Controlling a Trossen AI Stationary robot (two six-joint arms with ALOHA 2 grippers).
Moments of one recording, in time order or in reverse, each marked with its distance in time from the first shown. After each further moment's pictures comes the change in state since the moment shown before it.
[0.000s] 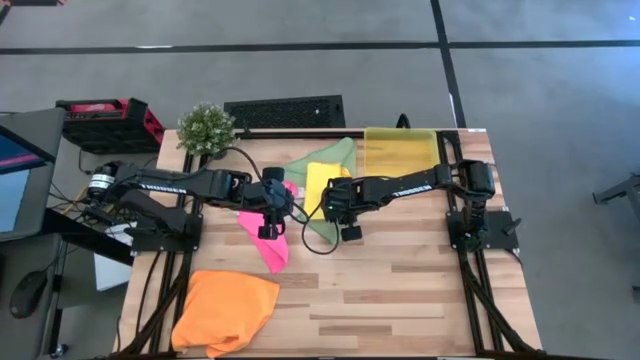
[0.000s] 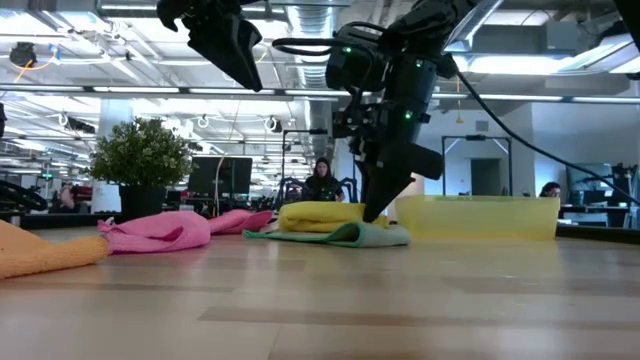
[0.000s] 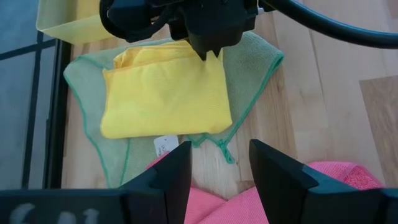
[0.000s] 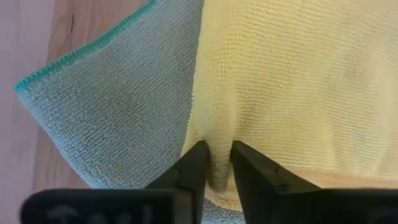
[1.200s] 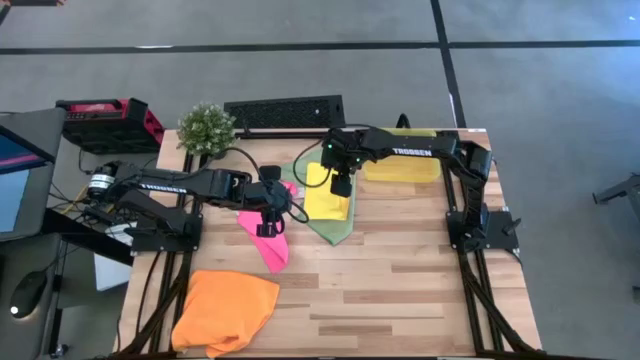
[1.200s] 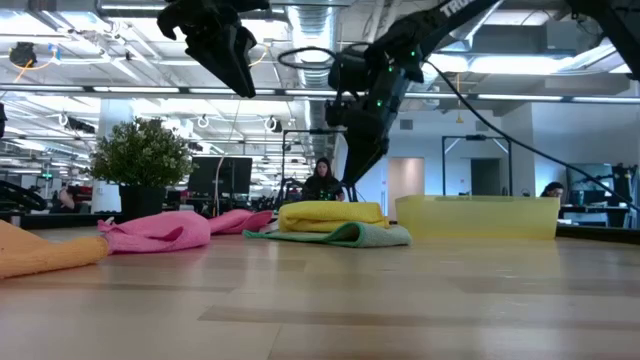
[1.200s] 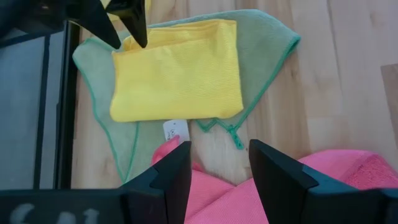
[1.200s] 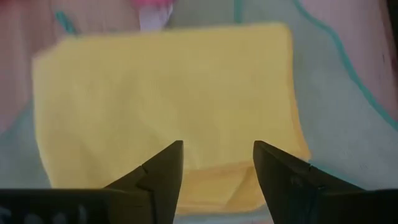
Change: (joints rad) left arm 0.017 0.000 0.000 -0.046 -0.043 -0.016; right arm -0.339 0.031 0.250 -0.146 -0.237 0.069
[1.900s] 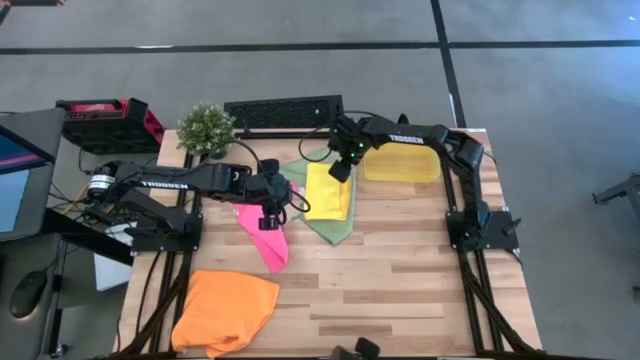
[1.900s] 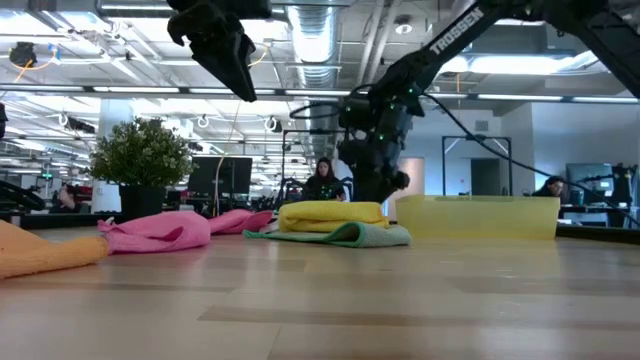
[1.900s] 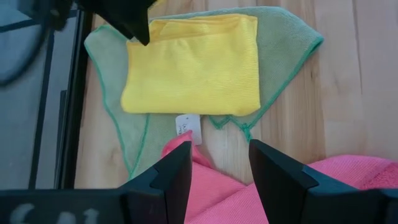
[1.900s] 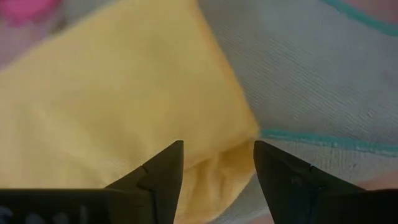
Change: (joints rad) left arm 0.055 0.000 0.000 0.004 0.009 -0.011; right arm -0.153 0.105 0.000 0.019 -0.116 0.221
